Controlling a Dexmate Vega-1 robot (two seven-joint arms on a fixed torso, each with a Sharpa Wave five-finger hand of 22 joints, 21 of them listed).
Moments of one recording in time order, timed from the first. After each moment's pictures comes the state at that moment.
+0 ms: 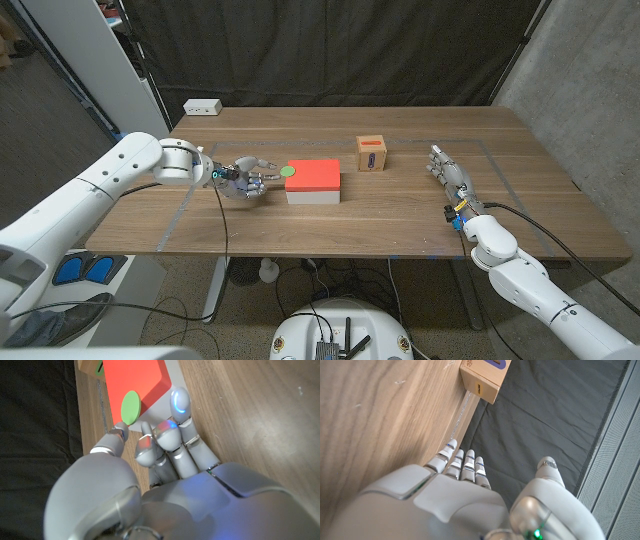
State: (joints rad) left arm 0.67 0.91 0.35 -1.69 -1.55 0.98 0.40; left_hand 0.72 -0.05 0.58 -0.17 0.20 0.72 0.08 0.45 0.40 1.40 -0.20 1.47 0.64 1.38 -0.21 1.41 0.63 1.03 -0.17 1.28 0.57; right arm -1.19 -0.64 -0.28 -1.64 0.50 0.29 -0.23; right_hand 0.21 0.03 0.29 -0.14 0.17 0.05 0.10 0.19 0.18 0.14 0.09 0.20 0.19 0.01 0.06 0.22 0.35 0.20 0.04 0.20 0.17
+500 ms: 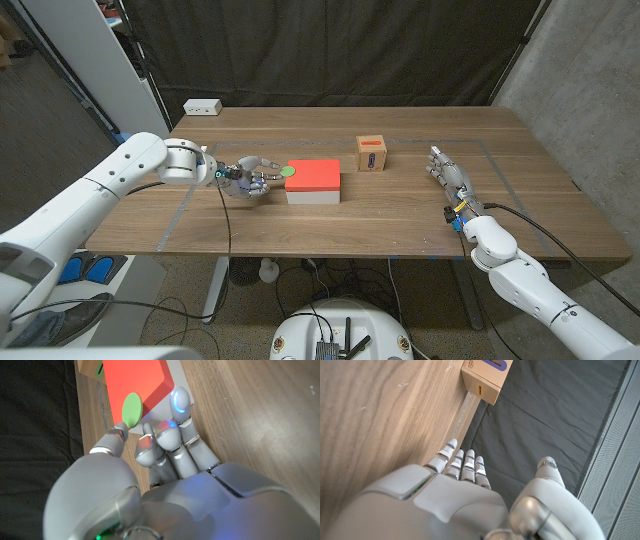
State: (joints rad) left arm 0.65 0.88 0.36 -1.67 -1.50 0.99 0.38; left_hand 0.72 -0.05 0.58 -0.17 0.20 0.70 0.10 0.43 0.38 1.39 -0.20 1.47 0.64 1.38 -0.21 1.41 0.63 1.03 -0.17 1.29 0.55; right arm -1.20 -0.65 -0.28 -1.64 0.50 0.29 -0.23; right_hand 0.21 0.03 0.29 -0.14 0.17 0.06 0.10 0.19 0.18 0.14 0.09 0.20 0.19 0.01 0.06 0.22 0.35 0.21 0.04 0.20 0.17
